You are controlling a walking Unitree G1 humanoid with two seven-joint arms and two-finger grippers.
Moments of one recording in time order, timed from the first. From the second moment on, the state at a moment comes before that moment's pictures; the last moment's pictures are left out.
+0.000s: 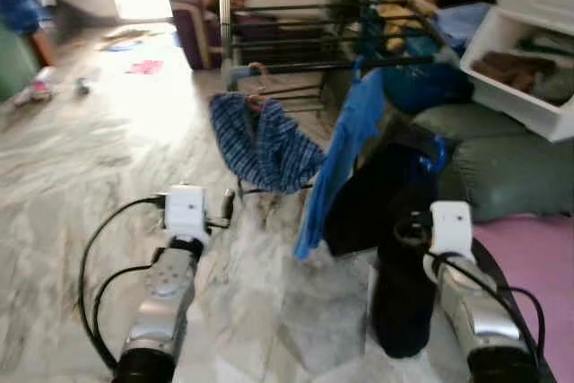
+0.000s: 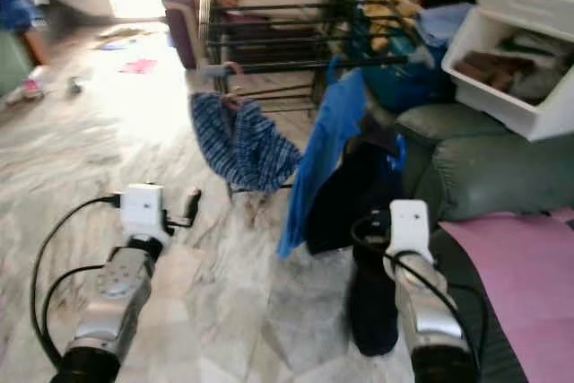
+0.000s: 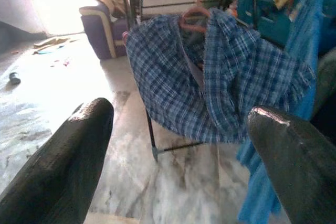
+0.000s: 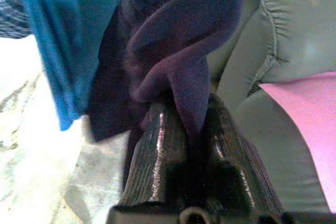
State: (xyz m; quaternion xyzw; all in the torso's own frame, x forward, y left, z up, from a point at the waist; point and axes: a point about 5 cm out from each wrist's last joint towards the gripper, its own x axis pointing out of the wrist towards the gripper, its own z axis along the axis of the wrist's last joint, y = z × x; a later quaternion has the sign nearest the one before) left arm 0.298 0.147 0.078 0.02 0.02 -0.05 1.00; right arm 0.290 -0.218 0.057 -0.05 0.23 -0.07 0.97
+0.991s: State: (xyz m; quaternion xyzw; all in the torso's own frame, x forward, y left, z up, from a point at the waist) left arm 0.293 0.150 0.072 0.02 0.04 -0.02 1.00; right arm 0.290 -0.230 0.057 -0.10 0.24 -0.05 0.96
